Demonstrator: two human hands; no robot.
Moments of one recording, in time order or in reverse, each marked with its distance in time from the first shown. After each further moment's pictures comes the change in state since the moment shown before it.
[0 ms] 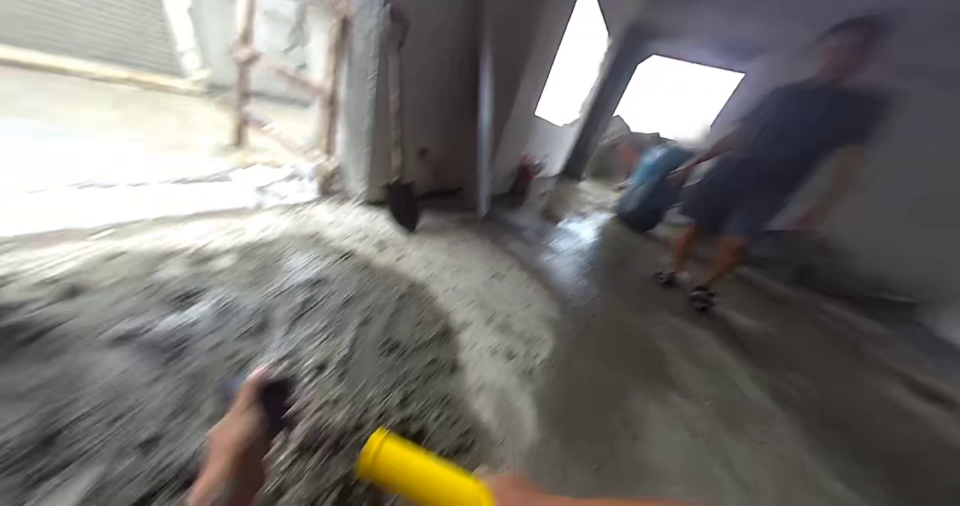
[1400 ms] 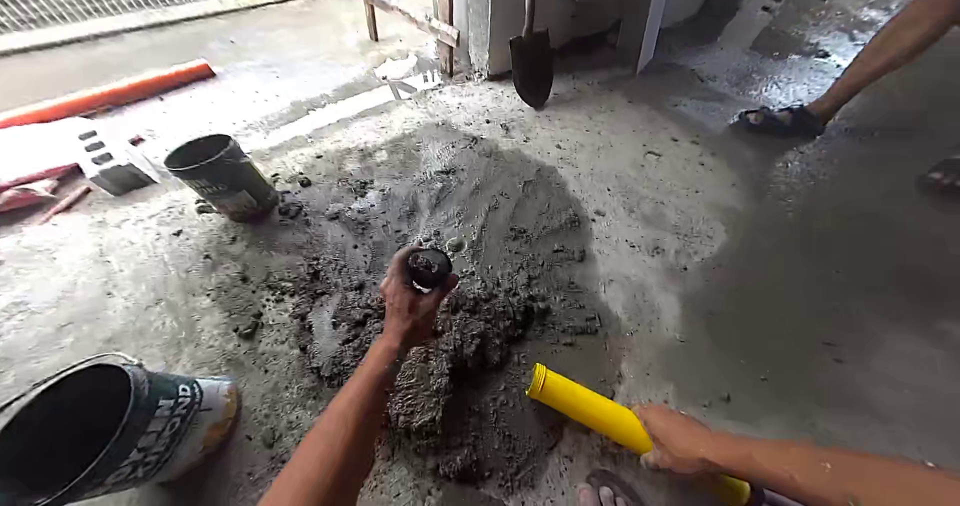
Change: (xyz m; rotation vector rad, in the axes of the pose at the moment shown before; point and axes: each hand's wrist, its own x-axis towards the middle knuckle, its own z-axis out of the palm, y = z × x) left_hand -0.008 -0.012 -0.020 0.795 -0.096 0.747; right_hand 0.027 0.087 0.058 -0.240 -0.483 0.168
